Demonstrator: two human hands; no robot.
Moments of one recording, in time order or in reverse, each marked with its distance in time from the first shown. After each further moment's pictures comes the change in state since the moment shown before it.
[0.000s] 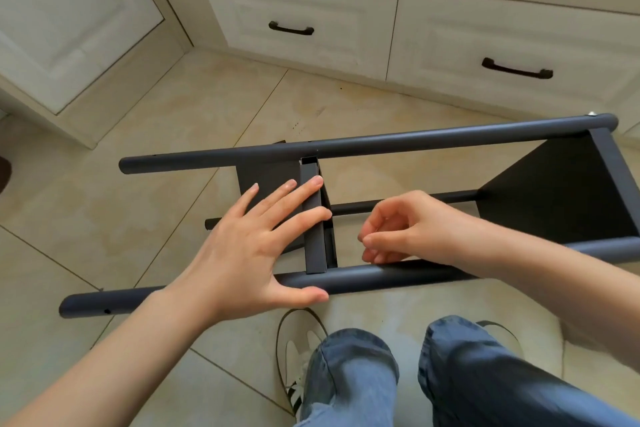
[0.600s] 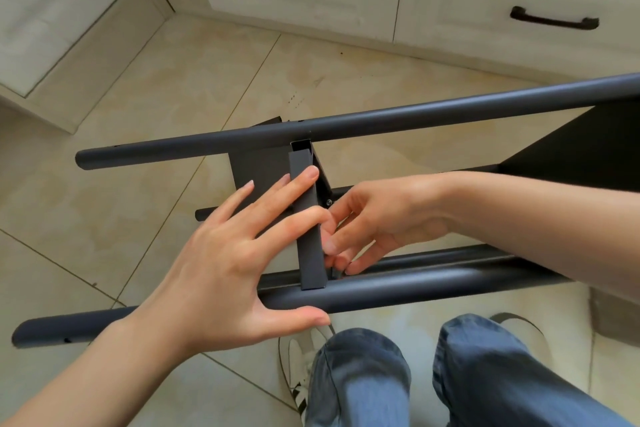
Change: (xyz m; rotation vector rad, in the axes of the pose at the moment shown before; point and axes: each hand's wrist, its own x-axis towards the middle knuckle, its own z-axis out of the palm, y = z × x) left_hand 0.001 -0.004 0.006 -0.126 0.052 0.035; right_hand 0.076 -0.003 0.001 0.207 -0.591 0.188
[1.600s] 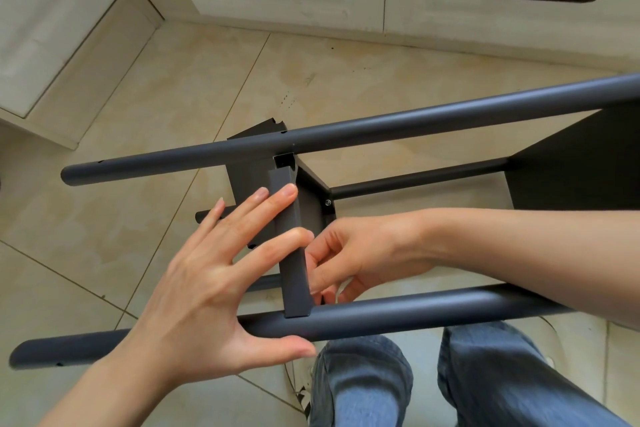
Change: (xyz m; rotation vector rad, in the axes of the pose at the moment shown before) left_hand -0.006 0.007 -0.001 0.006 -0.016 -0.023; right_hand 0.011 0.026 0.022 0.064 -0.129 -0.119
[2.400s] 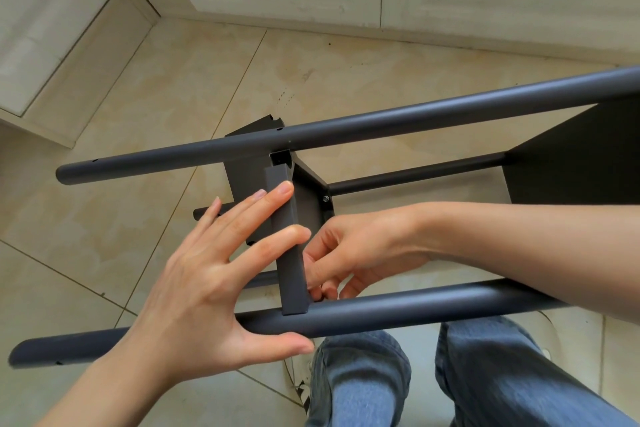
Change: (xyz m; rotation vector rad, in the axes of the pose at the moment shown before) left_hand -0.003 0.000 0.002 -0.015 0.011 -0.006; right_hand -0.002 -0.004 0.002 -0.023 -0.012 0.062
